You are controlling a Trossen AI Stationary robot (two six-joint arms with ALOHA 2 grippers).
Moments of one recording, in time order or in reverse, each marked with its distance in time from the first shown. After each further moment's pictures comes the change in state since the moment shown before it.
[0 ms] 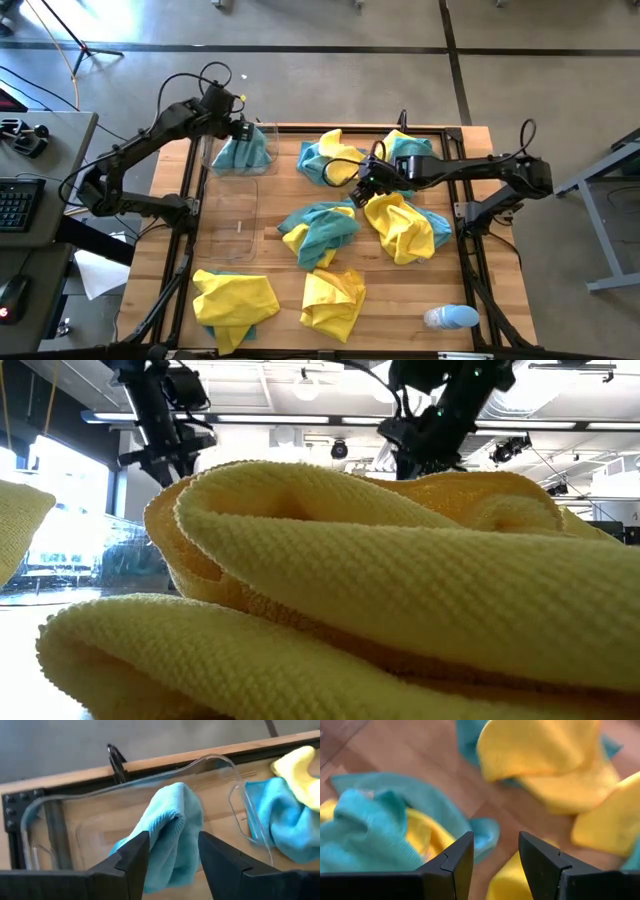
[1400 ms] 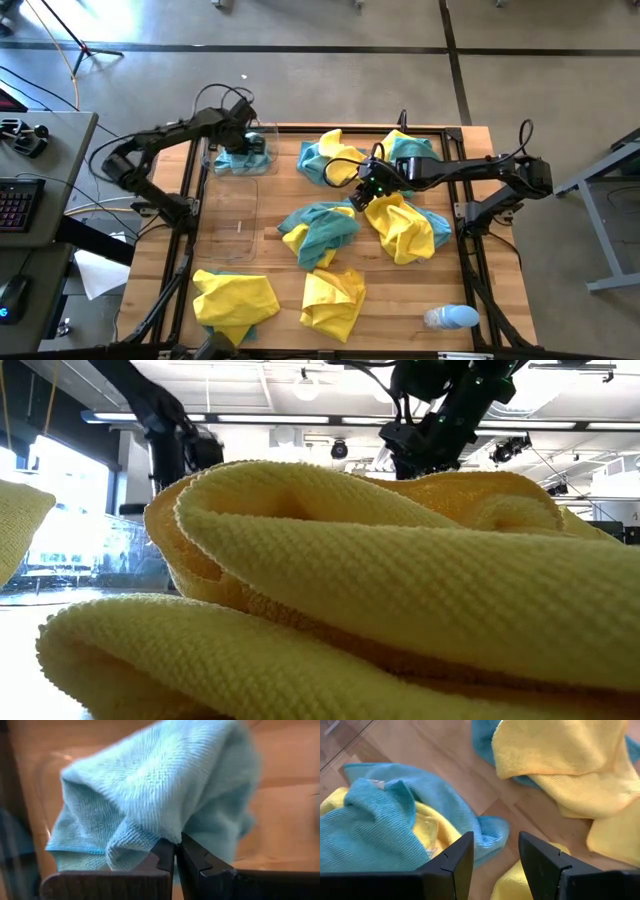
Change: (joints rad) left arm 0.000 0.239 -0.100 0.065 0.060 -0.140; right arm -0.019 0.000 -0.034 0.067 -0.064 -0.070
